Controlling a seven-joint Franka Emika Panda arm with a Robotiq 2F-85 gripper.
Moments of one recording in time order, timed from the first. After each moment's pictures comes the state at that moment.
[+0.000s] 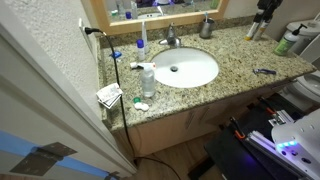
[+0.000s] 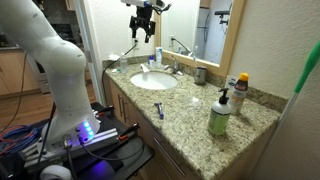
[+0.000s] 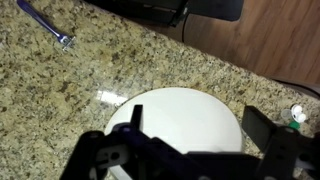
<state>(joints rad) 0.05 -0.48 -0.09 -2.31 0.11 1.69 -0.22</state>
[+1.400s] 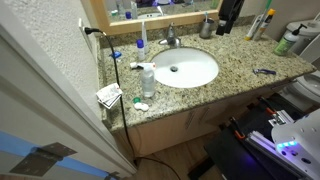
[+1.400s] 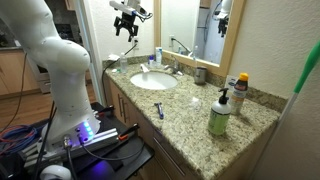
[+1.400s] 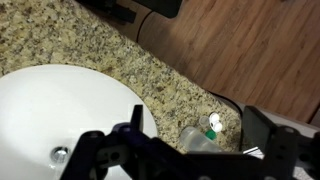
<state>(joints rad) 0.20 -0.32 0.08 -2.20 0.34 1.73 -0.21</state>
